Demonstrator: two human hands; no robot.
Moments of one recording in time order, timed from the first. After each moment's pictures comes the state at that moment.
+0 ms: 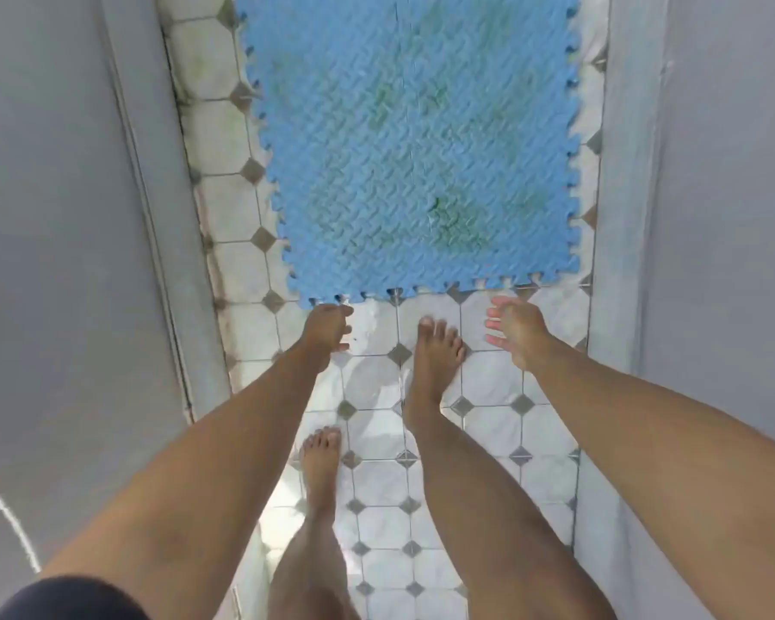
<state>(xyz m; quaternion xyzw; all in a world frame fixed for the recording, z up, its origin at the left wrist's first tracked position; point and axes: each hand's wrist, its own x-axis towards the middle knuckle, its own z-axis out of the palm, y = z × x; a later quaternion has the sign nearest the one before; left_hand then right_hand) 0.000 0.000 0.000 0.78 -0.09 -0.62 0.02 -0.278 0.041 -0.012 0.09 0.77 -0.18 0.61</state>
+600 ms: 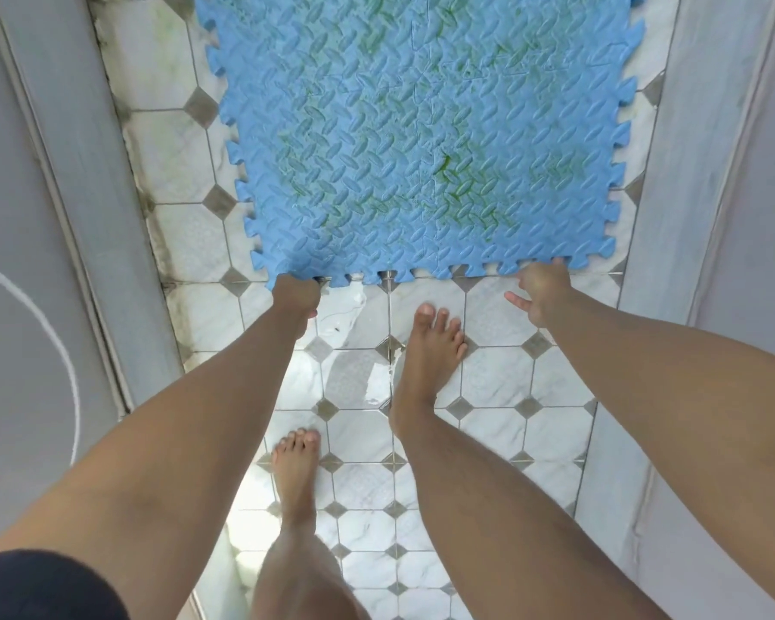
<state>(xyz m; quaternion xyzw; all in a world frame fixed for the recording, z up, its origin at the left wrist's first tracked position) 0.036 -0.001 -0.146 0.84 -0.08 -0.53 -0.01 -0.313 0.019 -0.149 0.14 0.82 -0.17 0.52</state>
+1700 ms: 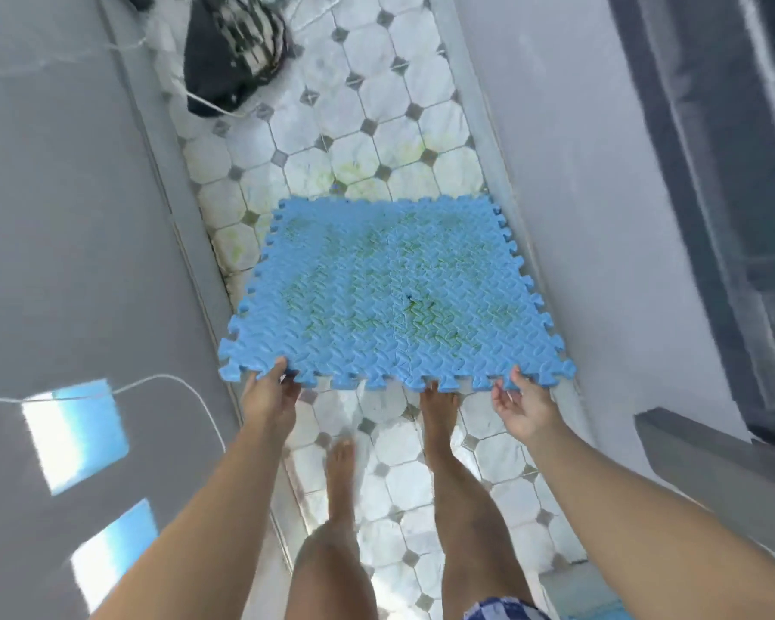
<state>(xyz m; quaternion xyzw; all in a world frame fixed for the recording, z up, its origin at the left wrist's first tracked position) 0.061 -0.091 0.214 0.77 0.00 -0.57 0.28 -0.278 0.061 0.212 0.41 0.62 -0.45 0.49</state>
